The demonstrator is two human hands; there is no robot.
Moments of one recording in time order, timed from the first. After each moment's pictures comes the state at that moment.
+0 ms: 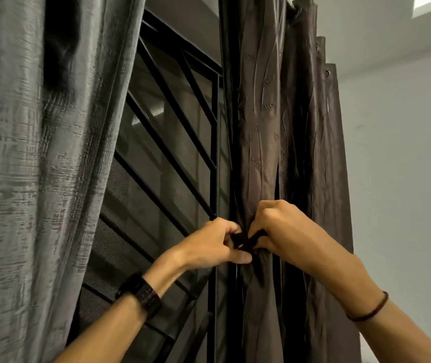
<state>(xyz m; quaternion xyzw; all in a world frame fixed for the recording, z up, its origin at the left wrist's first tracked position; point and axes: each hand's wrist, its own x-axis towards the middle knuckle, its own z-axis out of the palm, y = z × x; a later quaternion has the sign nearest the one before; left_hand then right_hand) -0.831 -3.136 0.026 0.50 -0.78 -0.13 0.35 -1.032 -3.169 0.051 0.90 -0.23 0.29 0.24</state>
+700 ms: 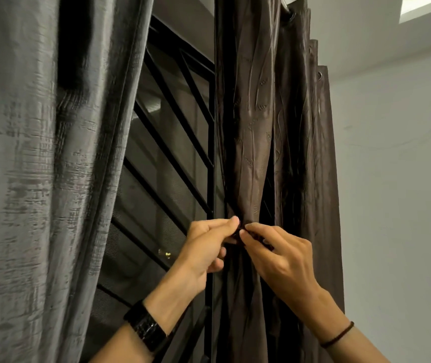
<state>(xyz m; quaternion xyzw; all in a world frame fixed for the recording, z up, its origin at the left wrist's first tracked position) -0.856 -3.104 0.006 0.45 -0.49 -0.37 0.65 -1.012 -3.176 -0.029 0.67 -0.09 0.62 0.40</state>
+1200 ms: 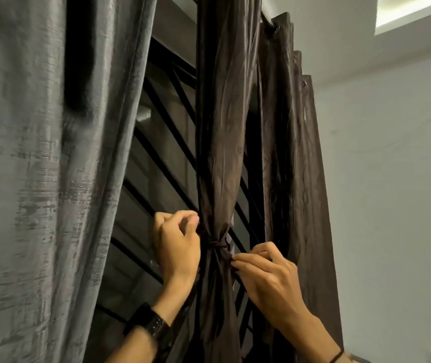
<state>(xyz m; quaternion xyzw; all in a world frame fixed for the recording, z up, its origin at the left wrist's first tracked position) -0.832 -3.131 0.001 0.50 -0.45 0.15 0.73 -1.003 -3.198 -0.068 0.73 -0.12 0.59 0.31</state>
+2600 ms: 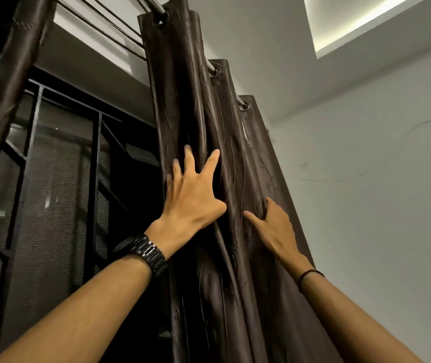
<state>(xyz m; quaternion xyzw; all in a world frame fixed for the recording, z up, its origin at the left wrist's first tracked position) -1.013 -3.489 0.207 0.53 -0.66 0.35 0.40 -1.168 -3.638 0.140 0.64 -0.42 0.64 0.01</state>
